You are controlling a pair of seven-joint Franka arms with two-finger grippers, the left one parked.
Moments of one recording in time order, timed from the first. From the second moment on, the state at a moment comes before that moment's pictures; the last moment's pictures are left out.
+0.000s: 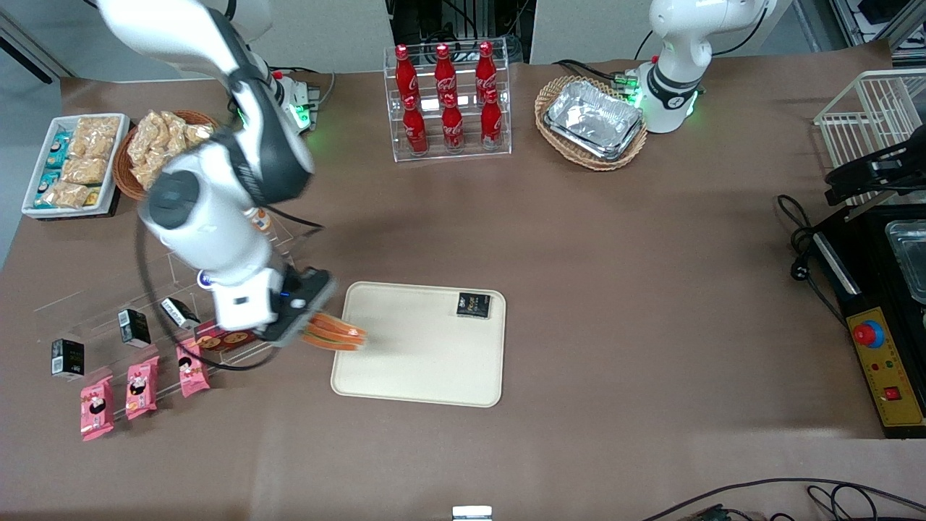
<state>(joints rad) 0.59 0.32 -0.26 -1.68 0.14 2.19 -0.66</state>
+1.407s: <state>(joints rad) 0.74 0.79 -0.26 -1.46 -0.05 2.51 -0.66</state>
